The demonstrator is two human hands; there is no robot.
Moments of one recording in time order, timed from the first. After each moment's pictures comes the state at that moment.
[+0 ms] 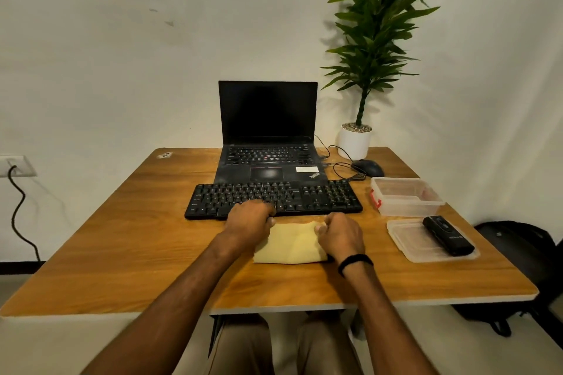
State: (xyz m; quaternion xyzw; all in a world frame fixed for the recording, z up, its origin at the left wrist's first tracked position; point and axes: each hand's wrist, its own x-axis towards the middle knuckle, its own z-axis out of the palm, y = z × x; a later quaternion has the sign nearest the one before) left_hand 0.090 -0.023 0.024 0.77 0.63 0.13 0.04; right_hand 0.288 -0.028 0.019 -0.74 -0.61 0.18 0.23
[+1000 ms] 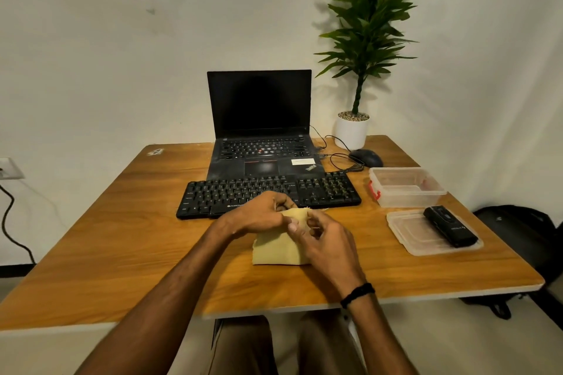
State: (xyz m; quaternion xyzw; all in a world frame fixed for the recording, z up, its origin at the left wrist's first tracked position) left_hand 0.109 -0.007 0.048 0.74 0.52 0.19 0.38; right_hand 0.282 -0.072 0.018 -0.60 -0.66 0.26 0.38
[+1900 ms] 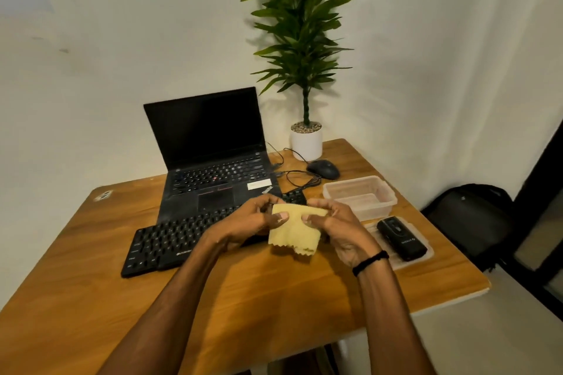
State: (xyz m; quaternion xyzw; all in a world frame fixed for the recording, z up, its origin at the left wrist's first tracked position) left_hand 0.185 0.051 0.081 0.63 0.48 0.26 0.55; right_hand 0.391 0.009 0.069 -0.52 -0.38 0.59 0.49
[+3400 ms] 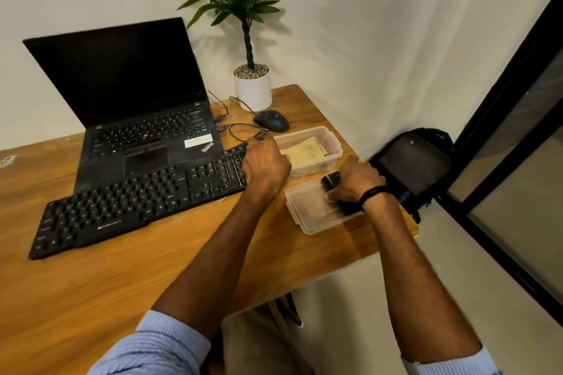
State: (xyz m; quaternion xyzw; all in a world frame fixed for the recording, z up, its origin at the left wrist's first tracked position) left_hand 0.365 0.086 0.052 0.69 0.68 0.19 0.13; right_hand 0.525 0.020 0.062 -0.83 -0.54 0.17 0.02
